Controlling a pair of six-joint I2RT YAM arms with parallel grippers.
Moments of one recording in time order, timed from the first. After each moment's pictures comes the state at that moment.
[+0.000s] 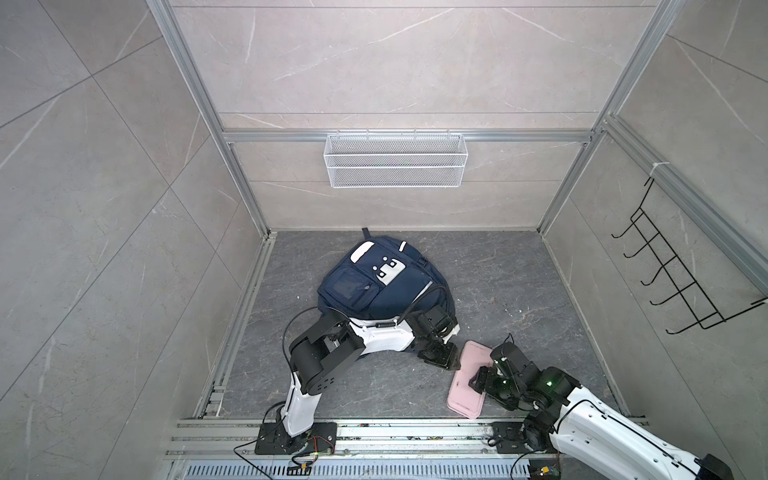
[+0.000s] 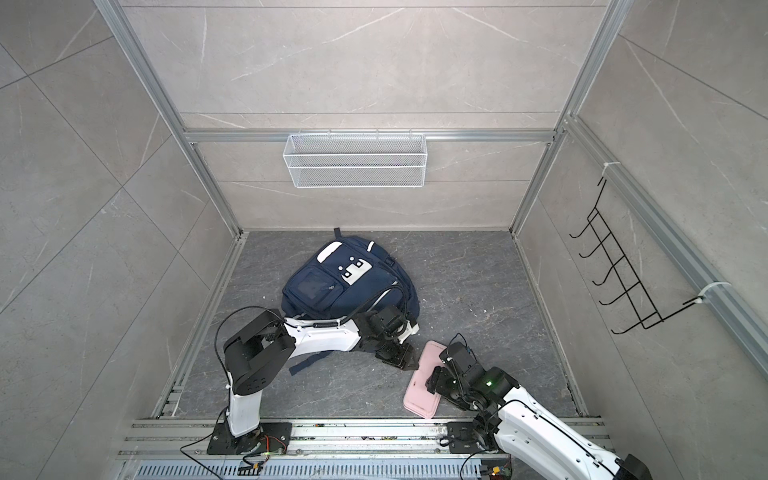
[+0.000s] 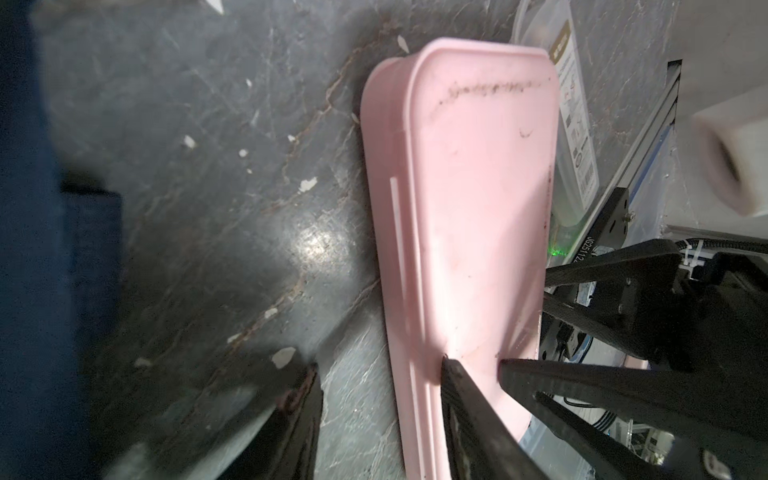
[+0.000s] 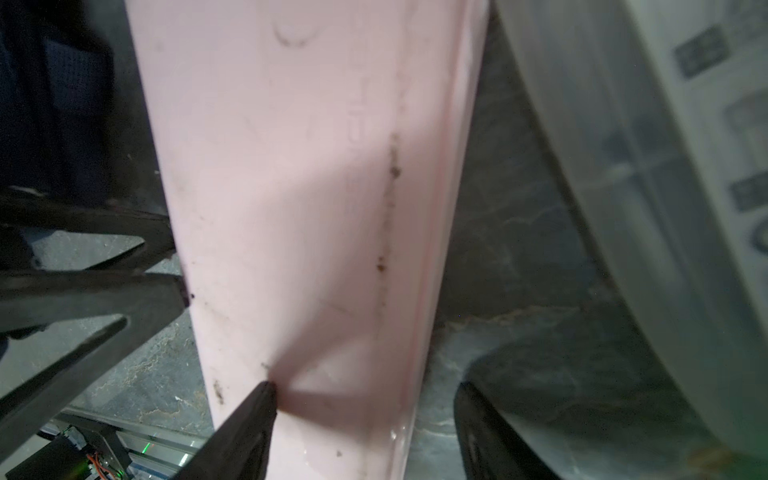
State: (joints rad) left arm -1.05 1.97 1.22 -0.31 0.48 -0.57; right arm 0.65 0.69 0.33 -0.79 -0.14 1.06
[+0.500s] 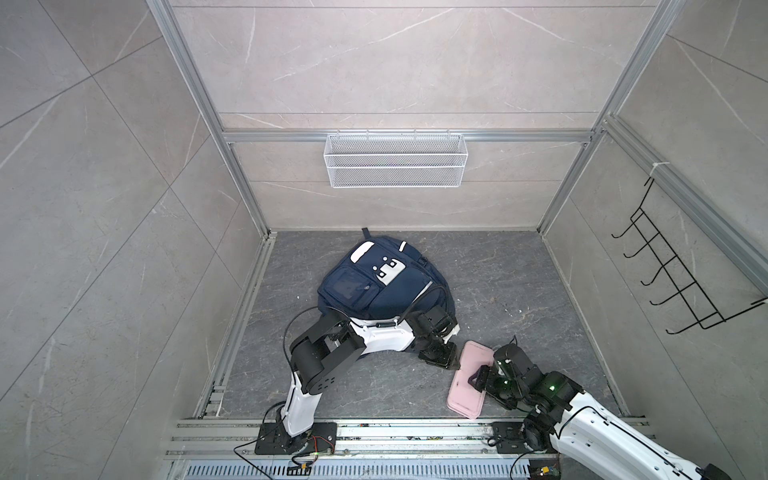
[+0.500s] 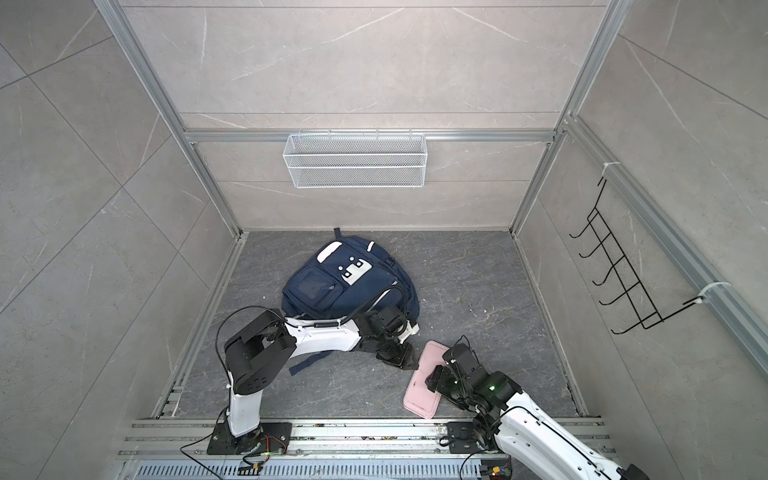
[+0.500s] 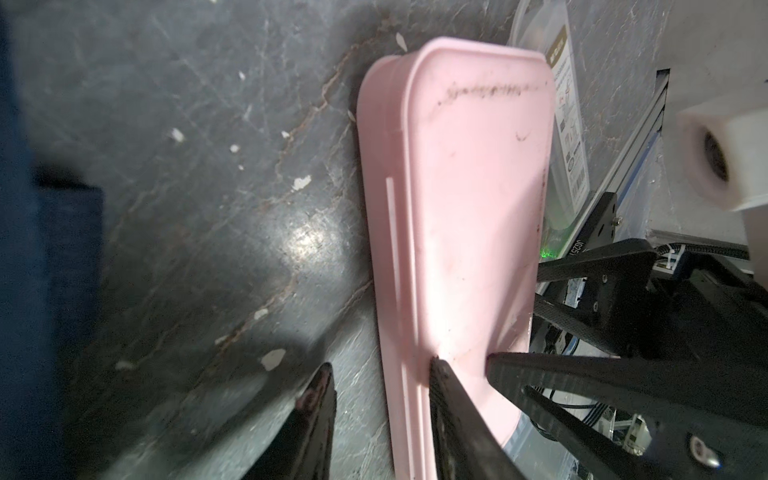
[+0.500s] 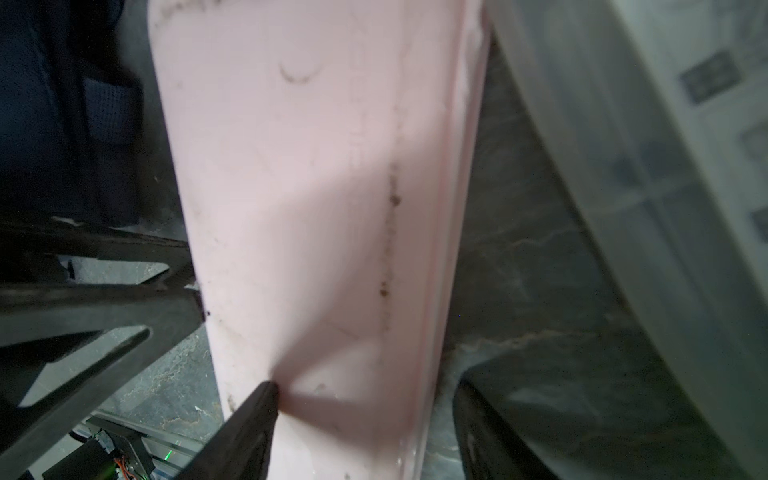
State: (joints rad) left arm -1.05 1.97 1.22 -0.30 0.50 -0.60; right arm 0.62 0.63 0.29 -0.74 -0.14 1.08
